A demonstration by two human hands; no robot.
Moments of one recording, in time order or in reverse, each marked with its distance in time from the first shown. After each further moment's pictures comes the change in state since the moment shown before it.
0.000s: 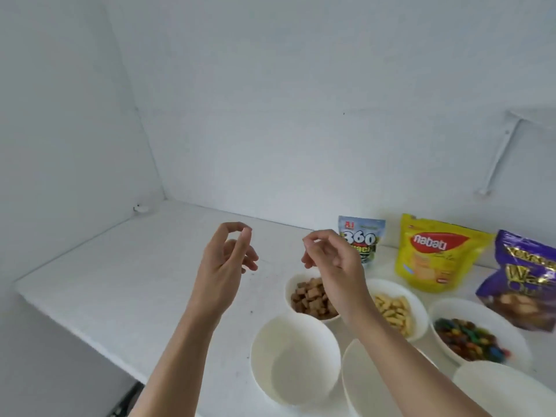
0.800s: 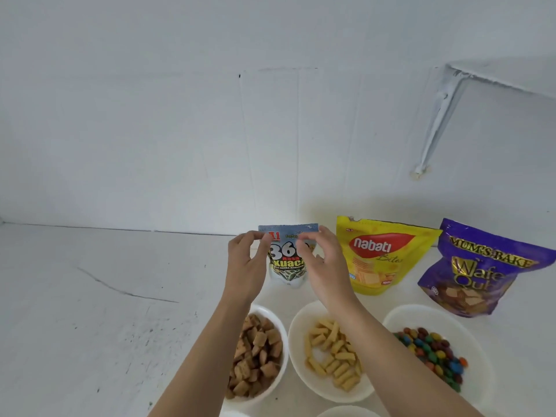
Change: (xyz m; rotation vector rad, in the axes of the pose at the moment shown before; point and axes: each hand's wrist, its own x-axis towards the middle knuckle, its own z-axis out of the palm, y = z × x) left_hand 0.157 -0.104 0.231 0.018 -0.293 -0.219; right_hand 0.126 0.147 -0.132 -0.381 0.380 0.271
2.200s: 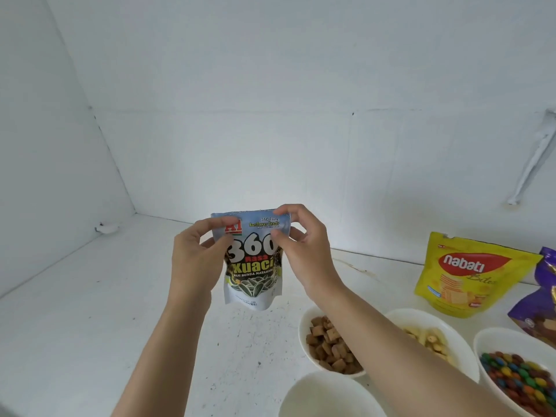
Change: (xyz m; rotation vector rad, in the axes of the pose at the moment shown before) left_hand -0.100 0.049 -0.247 -0.236 0.412 0.129; right_hand -0.101 -0.163 0.151 0.414 -0.340 -0.212
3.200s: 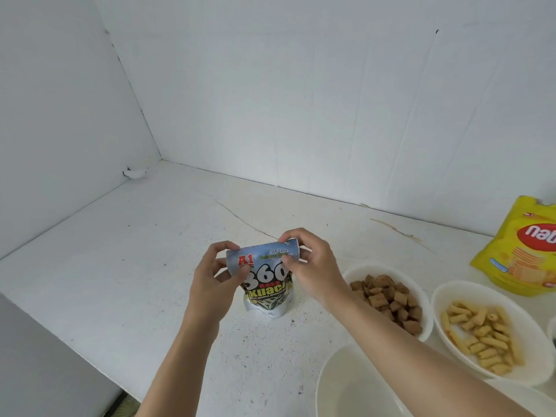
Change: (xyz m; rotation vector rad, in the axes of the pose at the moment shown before) left_hand -0.022 -0.127 -0.070 0.136 -0.023 -0.310; right_hand -0.037 0.118 0.032 -0.186 -0.220 0.275
